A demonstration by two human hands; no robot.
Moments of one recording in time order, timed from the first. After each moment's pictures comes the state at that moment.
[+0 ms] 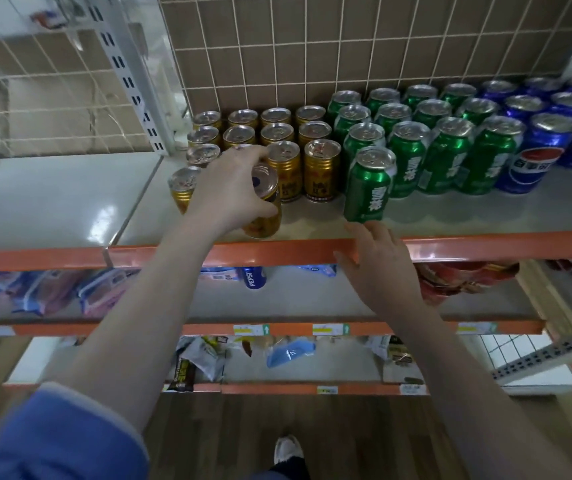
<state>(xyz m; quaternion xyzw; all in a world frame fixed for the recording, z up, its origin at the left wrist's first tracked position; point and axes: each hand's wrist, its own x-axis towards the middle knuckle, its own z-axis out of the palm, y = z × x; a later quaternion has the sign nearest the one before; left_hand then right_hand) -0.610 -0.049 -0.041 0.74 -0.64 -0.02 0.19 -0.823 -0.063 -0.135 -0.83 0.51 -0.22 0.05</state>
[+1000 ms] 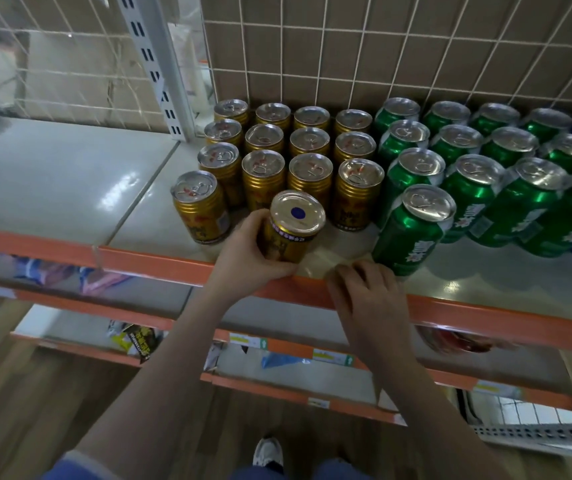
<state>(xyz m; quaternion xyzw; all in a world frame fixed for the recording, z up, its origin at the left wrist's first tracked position) -0.597 -0.062 -0.137 0.72 -0.50 -0.23 0.42 -0.792 -0.107 -0.183 -0.86 0.42 -0.28 0.02</state>
